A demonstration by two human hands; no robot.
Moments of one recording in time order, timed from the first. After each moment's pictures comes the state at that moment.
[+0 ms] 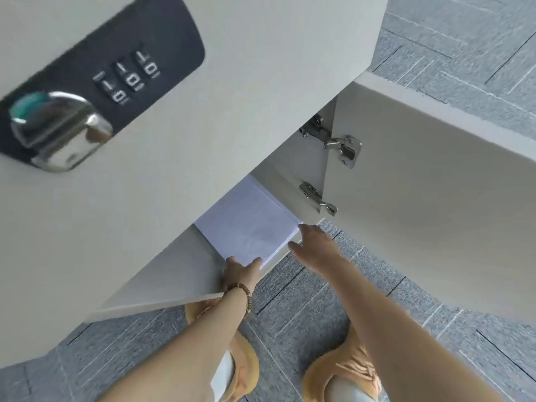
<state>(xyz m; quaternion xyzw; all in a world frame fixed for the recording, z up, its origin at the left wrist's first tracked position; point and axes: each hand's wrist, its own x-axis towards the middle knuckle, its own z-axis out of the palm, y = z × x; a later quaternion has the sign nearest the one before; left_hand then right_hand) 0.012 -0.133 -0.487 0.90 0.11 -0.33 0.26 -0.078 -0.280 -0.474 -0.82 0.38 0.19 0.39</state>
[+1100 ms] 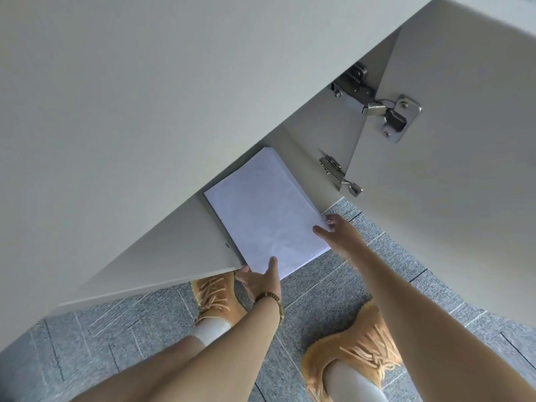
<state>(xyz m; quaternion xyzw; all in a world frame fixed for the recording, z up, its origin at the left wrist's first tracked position) -0.052 -0.123 -0.529 0.82 0.32 -0.26 0.41 -0.101 -0.296 -0.547 -0.68 0.46 0.16 0.54</state>
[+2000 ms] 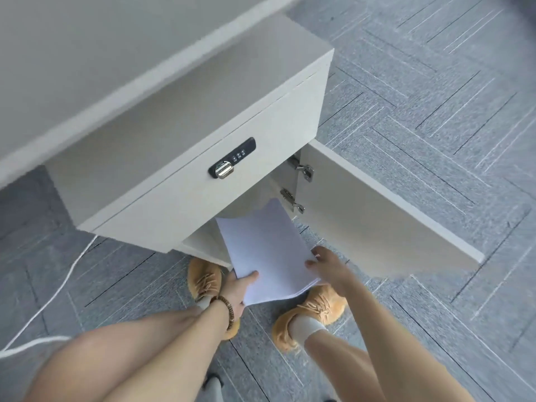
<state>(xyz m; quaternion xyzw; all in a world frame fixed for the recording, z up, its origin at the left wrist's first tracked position) -0.090 -0.074 -0.302 0.70 0.17 -0.48 0.51 -0.218 -0.259 -0.318 -0.61 0.50 0.13 0.60</state>
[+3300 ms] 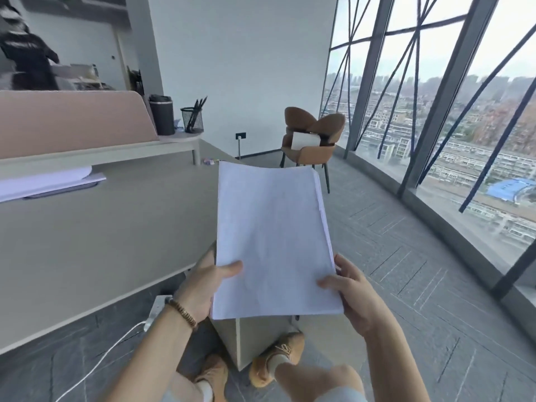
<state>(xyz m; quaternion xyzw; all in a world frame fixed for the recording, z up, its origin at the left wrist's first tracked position) -0.129 0.129 0.161 0.61 -0.22 -0.34 0.68 -0.323 -0.056 0.157 -0.61 0.23 -0.19 0.73</state>
